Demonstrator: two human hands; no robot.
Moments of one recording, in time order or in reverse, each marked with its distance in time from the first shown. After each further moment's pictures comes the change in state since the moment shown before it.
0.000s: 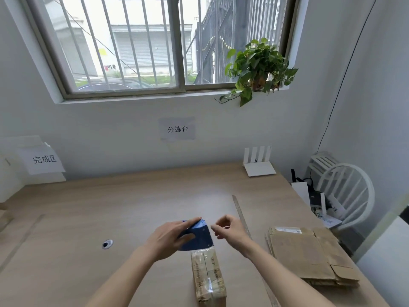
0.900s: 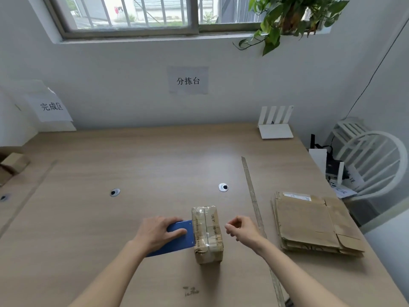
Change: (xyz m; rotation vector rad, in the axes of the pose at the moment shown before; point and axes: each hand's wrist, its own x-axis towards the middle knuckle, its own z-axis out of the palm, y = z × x) left_hand -0.059 -0.011 0.098 0.111 -0.105 -0.384; right_hand -0.024 0.125 -0.009 -0.223 -0.122 0.264
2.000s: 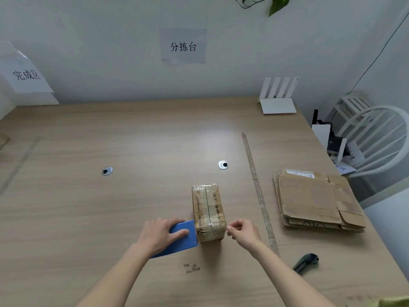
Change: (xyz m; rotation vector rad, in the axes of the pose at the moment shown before) left_hand -0.017 -0.012 0.082 -0.096 -0.154 -0.065; right_hand 0.003 0.078 0.060 -0.080 0.085 0.194
